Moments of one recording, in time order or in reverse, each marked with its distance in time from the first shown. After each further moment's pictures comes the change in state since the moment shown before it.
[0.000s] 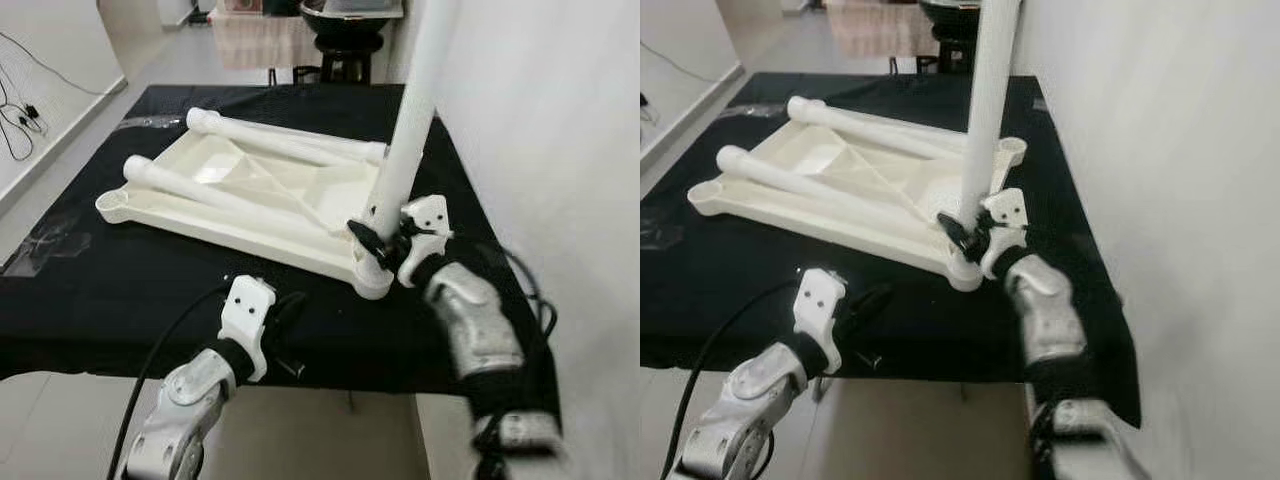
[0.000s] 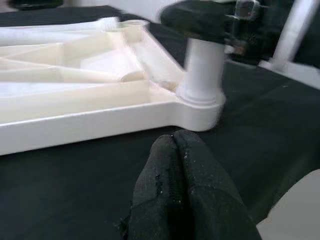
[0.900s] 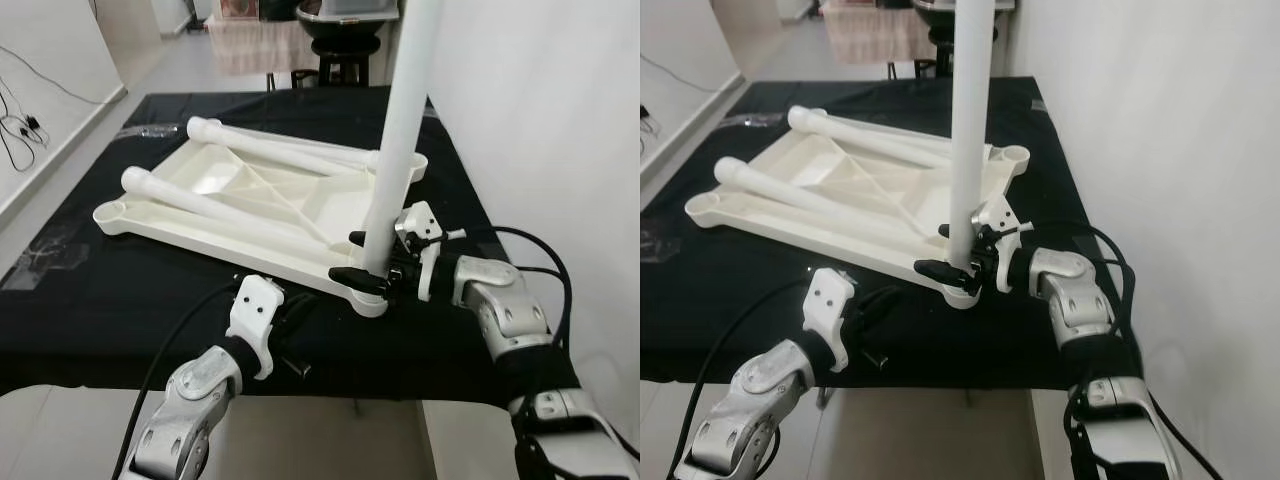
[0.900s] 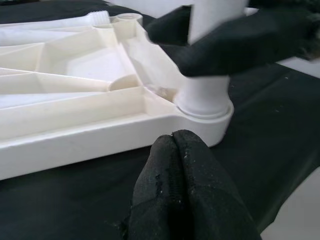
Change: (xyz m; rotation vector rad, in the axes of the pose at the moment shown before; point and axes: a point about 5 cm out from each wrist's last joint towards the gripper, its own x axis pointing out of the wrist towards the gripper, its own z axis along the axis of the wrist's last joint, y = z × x) left arm 0.009 -0.003 0.000 0.017 0.001 -0.039; right arm 0.028 -0.027 0.023 0.010 0.177 0.860
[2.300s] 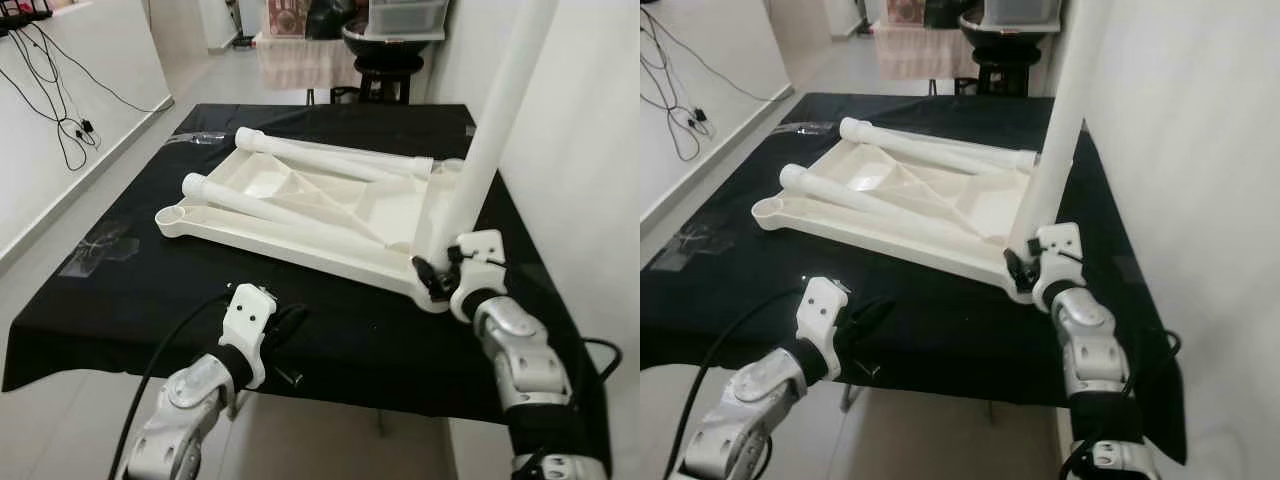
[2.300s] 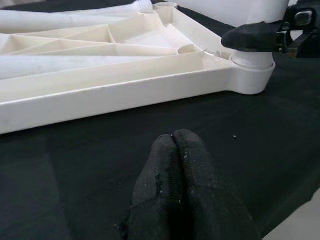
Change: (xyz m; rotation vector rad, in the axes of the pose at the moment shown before) left arm -0.006 0.012 -0.007 0.005 0.031 0.042; right arm -0.069 0.006 -0.046 0.048 0.052 -1.029
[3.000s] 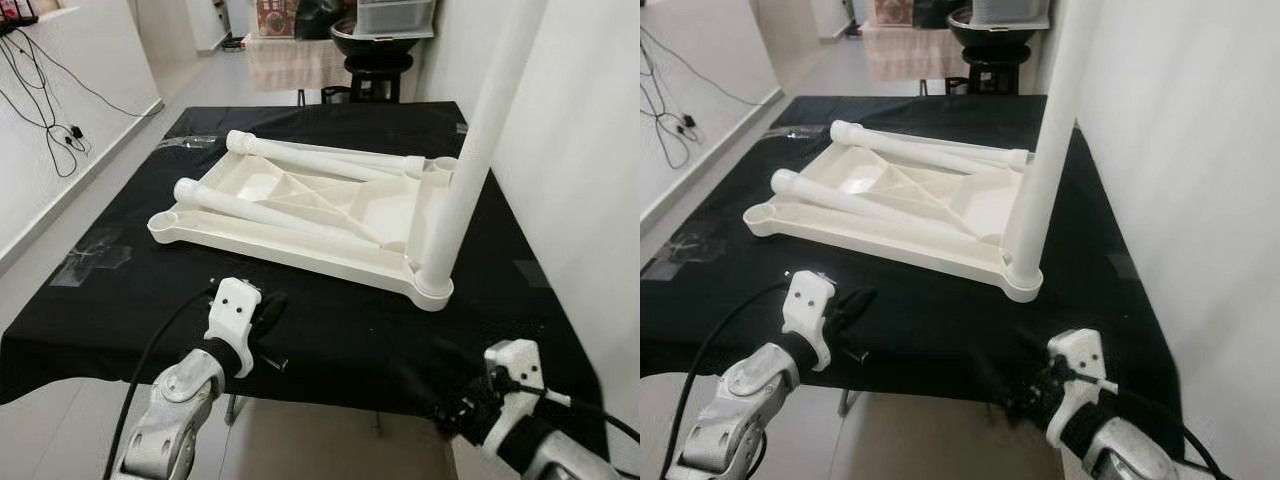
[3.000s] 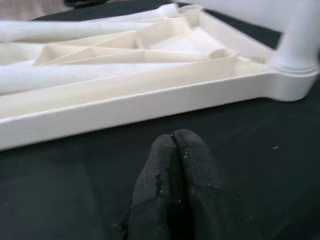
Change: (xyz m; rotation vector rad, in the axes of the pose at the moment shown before) left arm 0.003 0.019 0.003 0.035 -0.017 0.127; right arm -0.107 0.055 -0.021 0.211 -0.049 0.603
